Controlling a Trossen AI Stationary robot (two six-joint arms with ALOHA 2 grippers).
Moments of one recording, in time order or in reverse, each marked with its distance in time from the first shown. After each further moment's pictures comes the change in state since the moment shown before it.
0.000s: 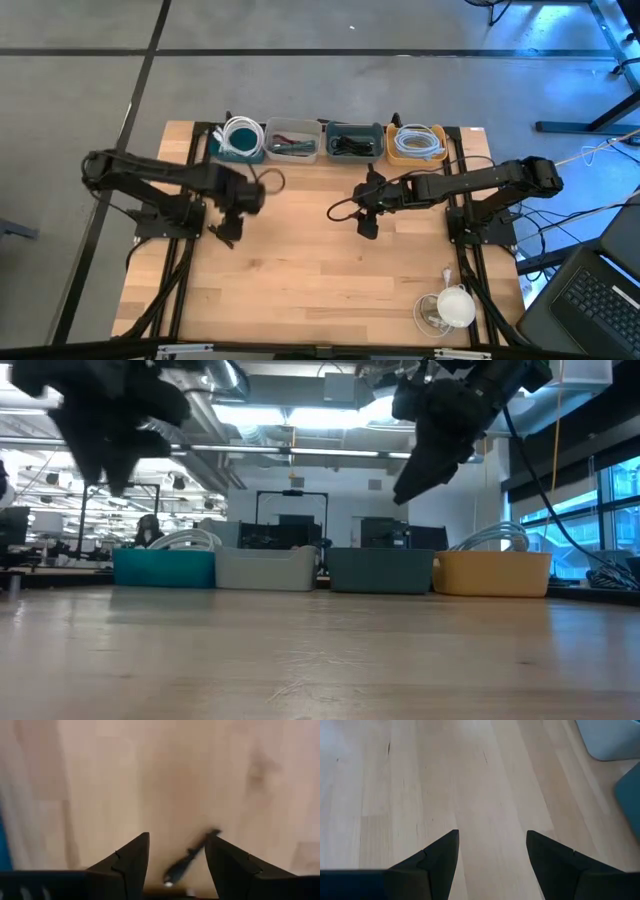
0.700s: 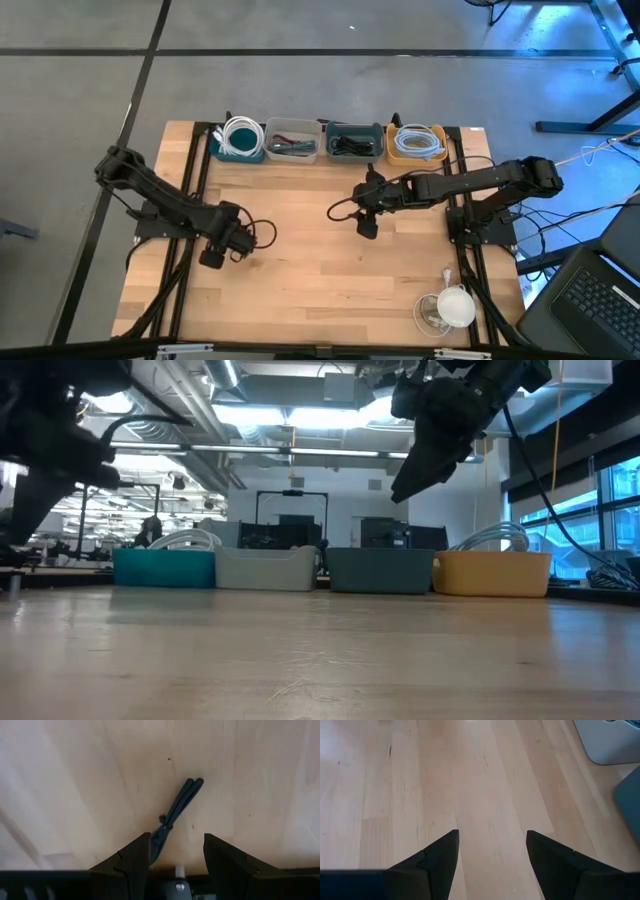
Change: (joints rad) left arm -0.386 0.129 -0.191 0.048 -0.032 -0.170; right arm 0.000 0.000 0.000 0.013 0.000 -0.007
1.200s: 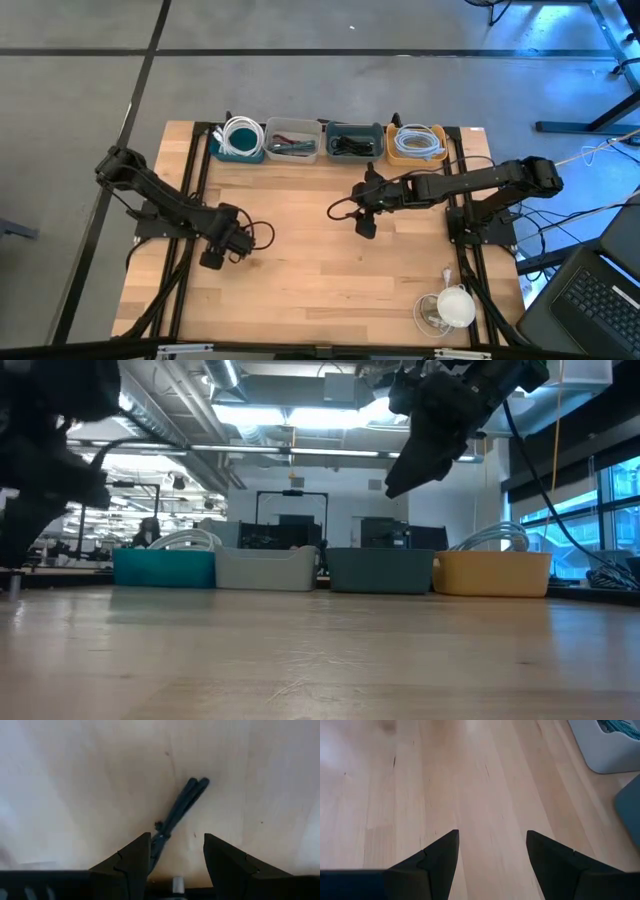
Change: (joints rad) left arm -0.012 0.006 -0.096 0.106 0.010 -0.026; right arm 0.000 0.000 0.000 0.039 0.000 0.003
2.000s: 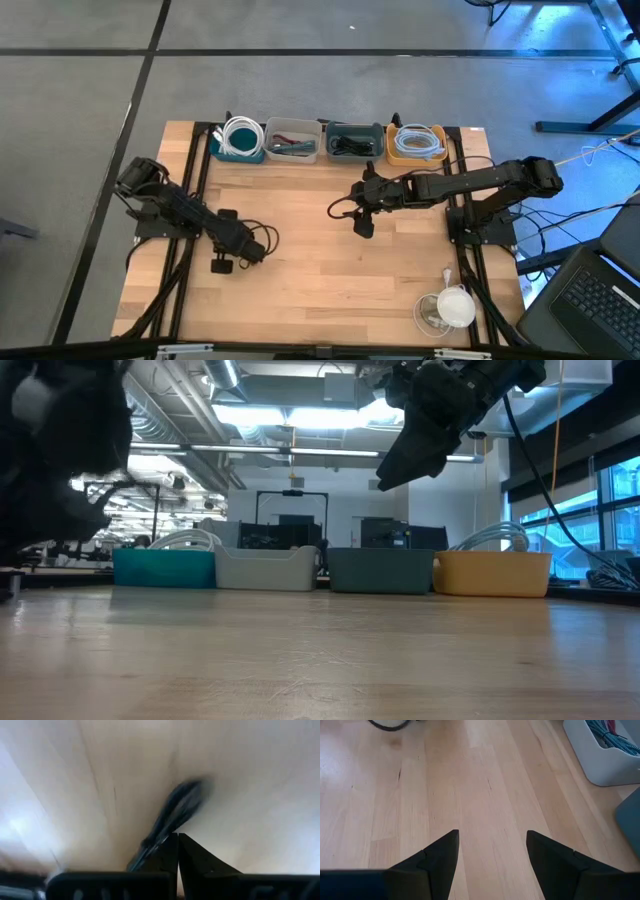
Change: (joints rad) left arm 0.008 0.236 0.052 0.030 0.040 -0.200; right arm 0.000 0.000 0.000 0.054 0.000 -0.003
